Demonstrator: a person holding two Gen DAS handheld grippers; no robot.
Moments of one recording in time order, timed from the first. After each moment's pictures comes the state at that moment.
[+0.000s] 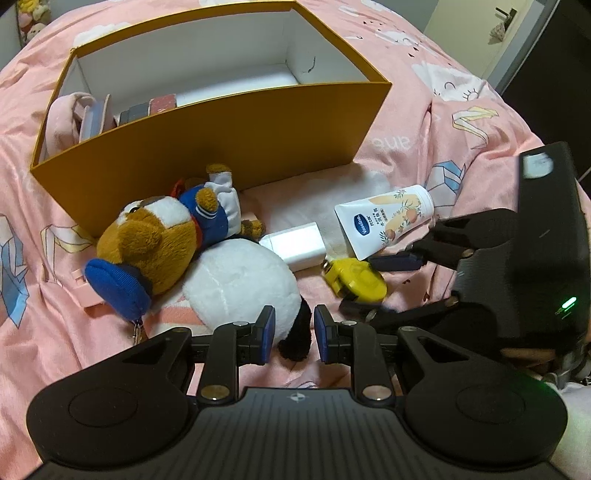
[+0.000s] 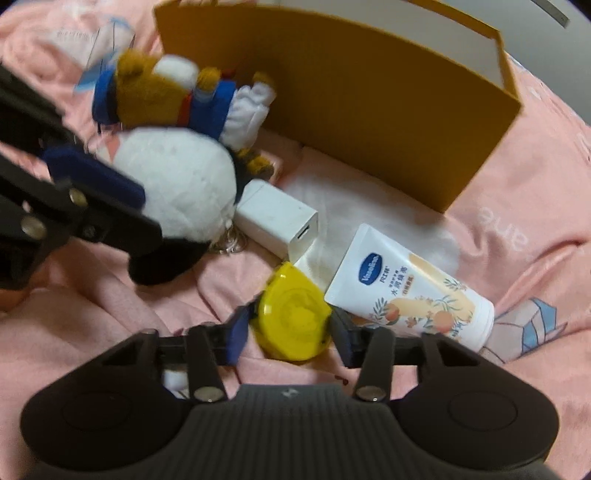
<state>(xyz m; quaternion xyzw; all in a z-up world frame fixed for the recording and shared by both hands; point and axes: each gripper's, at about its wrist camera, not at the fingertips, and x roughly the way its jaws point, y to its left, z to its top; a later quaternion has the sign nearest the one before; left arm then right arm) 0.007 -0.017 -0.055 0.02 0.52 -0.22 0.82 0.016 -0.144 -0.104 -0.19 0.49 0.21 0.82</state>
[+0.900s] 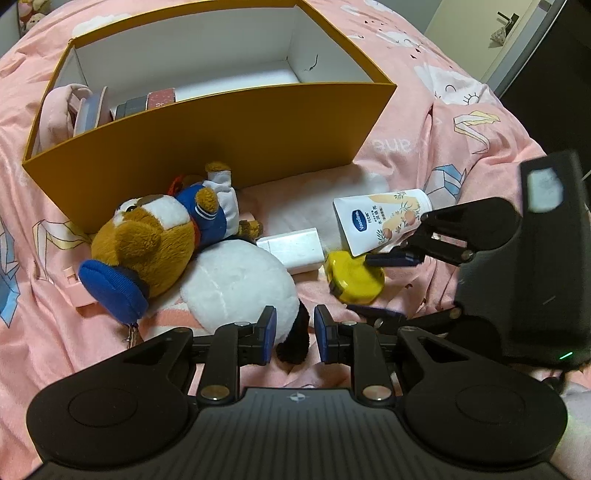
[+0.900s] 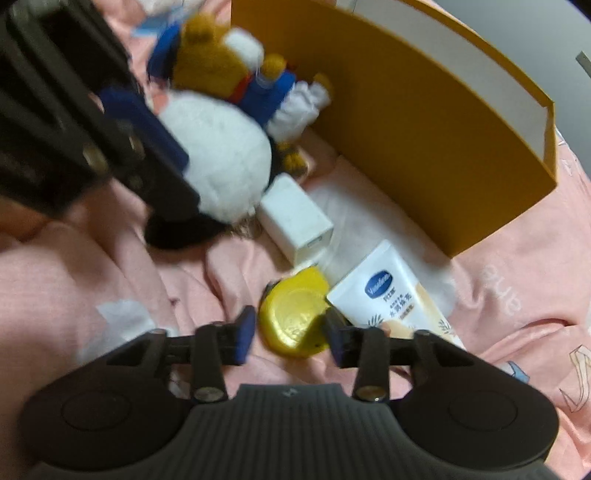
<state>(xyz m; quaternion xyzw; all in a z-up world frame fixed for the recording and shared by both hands) 0.014 -0.015 -0.058 0.01 0.53 -0.23 0.82 0.018 -0.141 -0.105 -0.34 0.46 0.26 0.78</state>
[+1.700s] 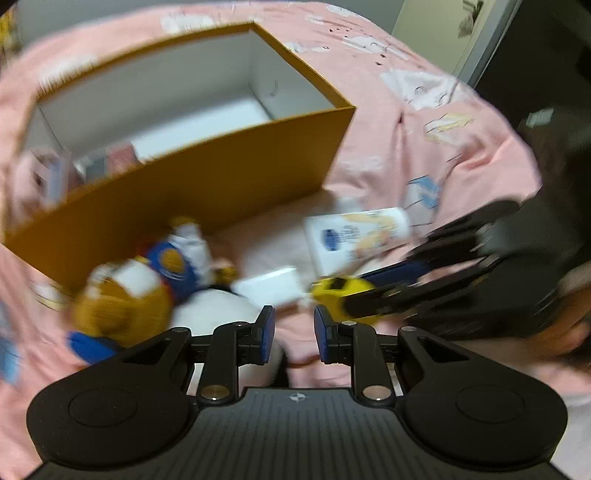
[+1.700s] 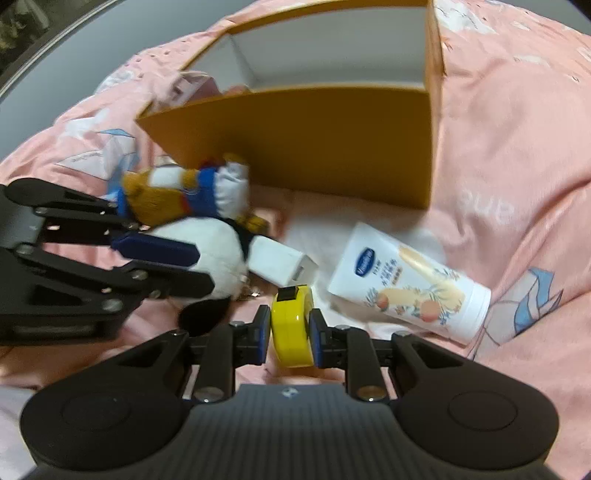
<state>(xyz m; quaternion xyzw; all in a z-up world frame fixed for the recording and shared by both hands) 0.028 -0.036 -0.046 0.03 0.51 -0.27 0.82 0.039 -0.202 -0.058 -0.02 0.51 0.25 0.82</state>
